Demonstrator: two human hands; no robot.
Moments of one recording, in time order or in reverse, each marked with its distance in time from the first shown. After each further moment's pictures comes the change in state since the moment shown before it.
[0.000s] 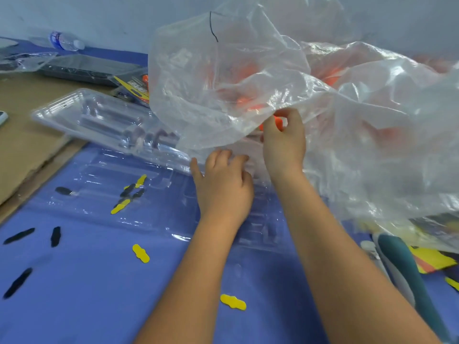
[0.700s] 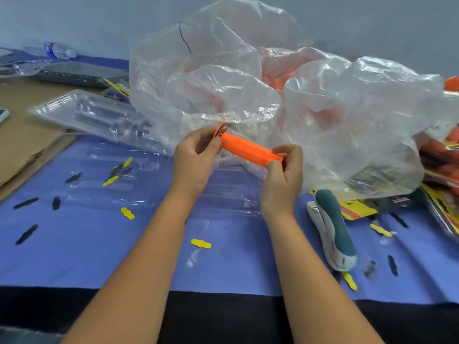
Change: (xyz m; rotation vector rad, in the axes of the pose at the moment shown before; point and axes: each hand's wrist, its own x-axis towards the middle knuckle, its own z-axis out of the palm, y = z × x) left_hand -0.027 0.024 -0.043 -1.009 0.022 -0.109; right_hand -0.092 0.026 -0.097 0.138 0.139 -0.173
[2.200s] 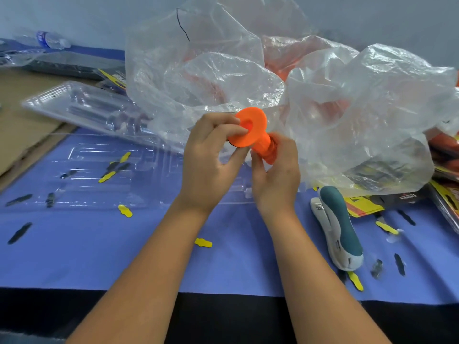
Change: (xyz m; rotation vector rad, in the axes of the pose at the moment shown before) left_hand -0.018 0.010 0.013 0.347 0.082 0.769; right_hand 0.000 0.010 0.005 -0.263 -0.084 -0.338
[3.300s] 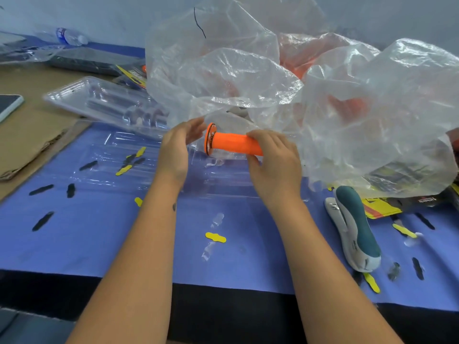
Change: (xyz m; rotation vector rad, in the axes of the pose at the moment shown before) left_hand 0.004 -0.068 -0.042 -0.413 -0.019 -0.951; right_hand 0.009 -0.020 0.009 -0.319 -0.276 -0.191
